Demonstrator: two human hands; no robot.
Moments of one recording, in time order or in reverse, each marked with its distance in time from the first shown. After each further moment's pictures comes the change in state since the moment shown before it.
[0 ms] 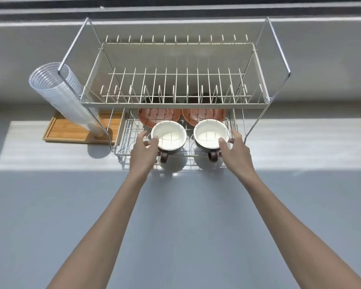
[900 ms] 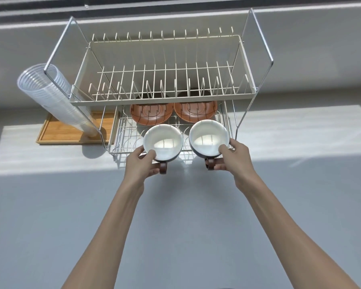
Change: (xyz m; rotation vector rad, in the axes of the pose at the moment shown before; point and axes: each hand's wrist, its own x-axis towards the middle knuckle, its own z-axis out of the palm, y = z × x) left_hand -0.043 -0.005 -0.002 -0.277 -0.084 -0.176; right_hand -0.042 0.004 -0.018 0.591 -0.089 0.198
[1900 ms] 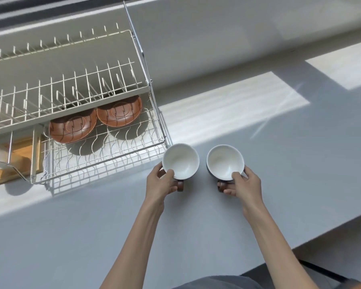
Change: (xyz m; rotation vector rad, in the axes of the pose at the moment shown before) left_hand -0.088 -0.053 0.177 0.094 -0.324 -0.084; right_hand -0.055 0.110 -0.172 0.267 0.412 0.152
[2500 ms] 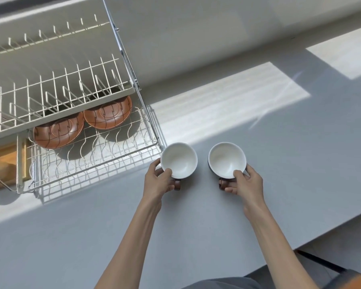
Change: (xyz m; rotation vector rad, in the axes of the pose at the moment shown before) left_hand 0.026 0.003 0.016 0.058 -0.013 -0.048; right_hand 0.025 0.002 -0.008 0.032 0.042 0.020
